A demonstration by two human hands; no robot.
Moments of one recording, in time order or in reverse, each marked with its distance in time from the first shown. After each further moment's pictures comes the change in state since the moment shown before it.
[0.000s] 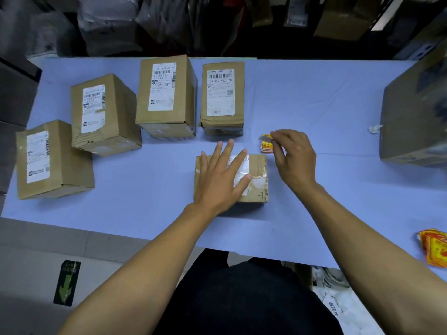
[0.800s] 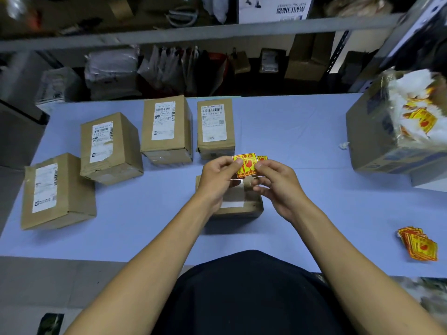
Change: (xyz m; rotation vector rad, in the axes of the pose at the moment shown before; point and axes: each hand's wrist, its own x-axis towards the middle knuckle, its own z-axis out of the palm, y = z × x) left_hand 0.010 0.042 -0.071 -1.309 -0.027 -0.441; right_hand -0.022 -0.088 -0.066 1.129 -0.305 0.862
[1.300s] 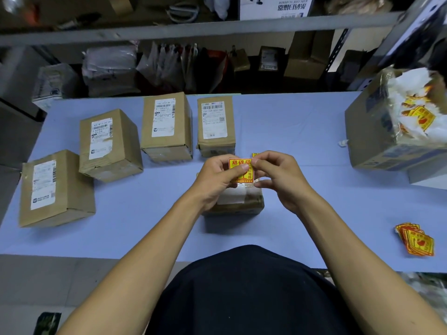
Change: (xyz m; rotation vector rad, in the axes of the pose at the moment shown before) left_hand -0.010 0.008 -0.019 0.050 -0.246 0.039; right_hand -0.010 -0.017 0.005 -0.185 -0.066 -0.133
